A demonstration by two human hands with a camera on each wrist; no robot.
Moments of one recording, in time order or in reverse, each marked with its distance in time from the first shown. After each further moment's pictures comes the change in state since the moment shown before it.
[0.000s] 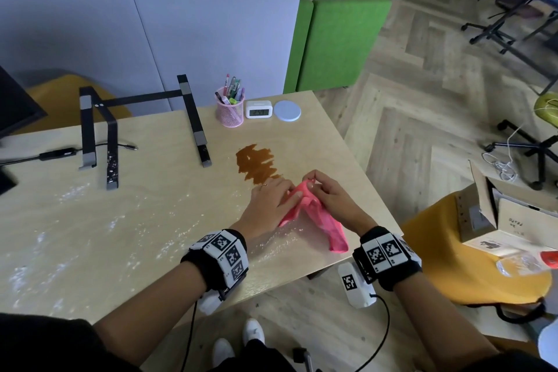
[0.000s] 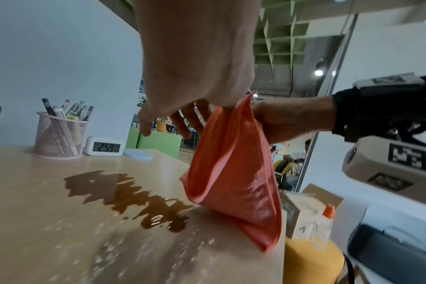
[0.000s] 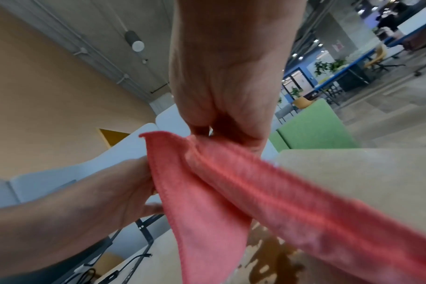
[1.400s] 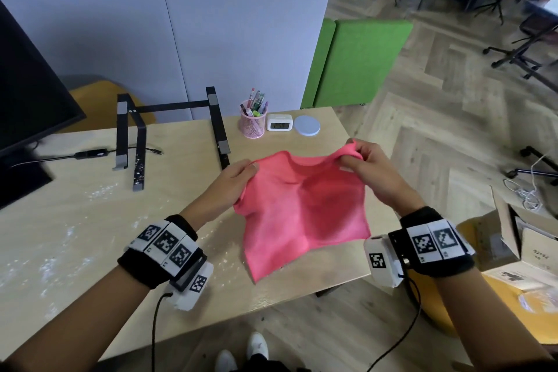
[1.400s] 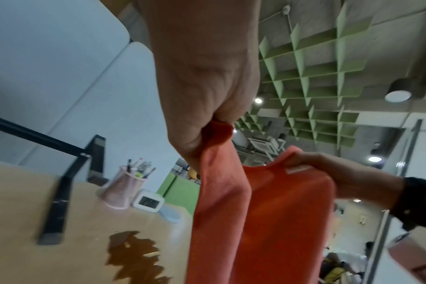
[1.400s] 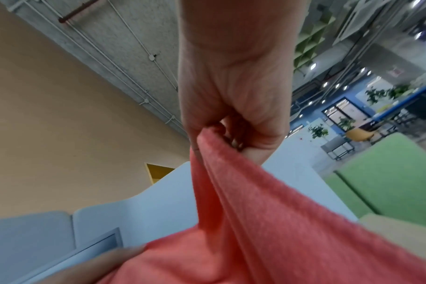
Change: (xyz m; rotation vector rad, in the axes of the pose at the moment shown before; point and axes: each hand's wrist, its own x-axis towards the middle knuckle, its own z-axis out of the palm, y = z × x) left_hand -0.026 -0.010 -0.120 -0.616 0.148 -0.314; right_hand 0.028 -0.093 -0.022 -0.117 0.163 -0.087
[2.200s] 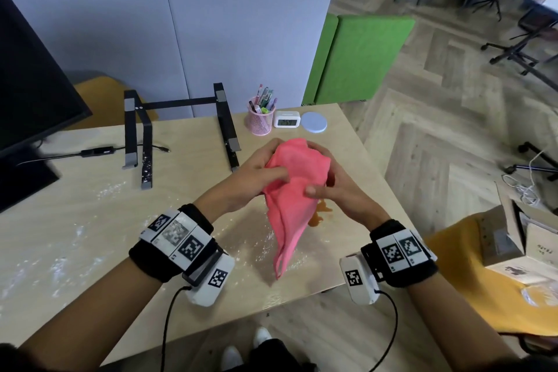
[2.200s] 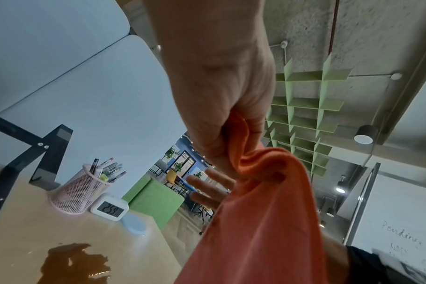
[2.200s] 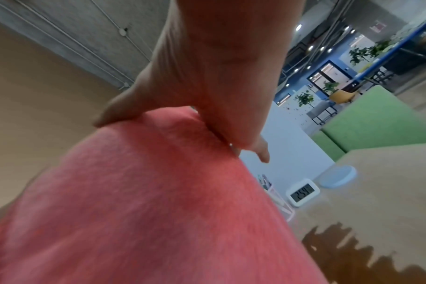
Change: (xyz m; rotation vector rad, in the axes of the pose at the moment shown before) left_hand -0.011 0.035 -0.002 -0.238 -0.237 0.071; right_hand -0.011 0.016 0.073 0.261 -0.295 0.025
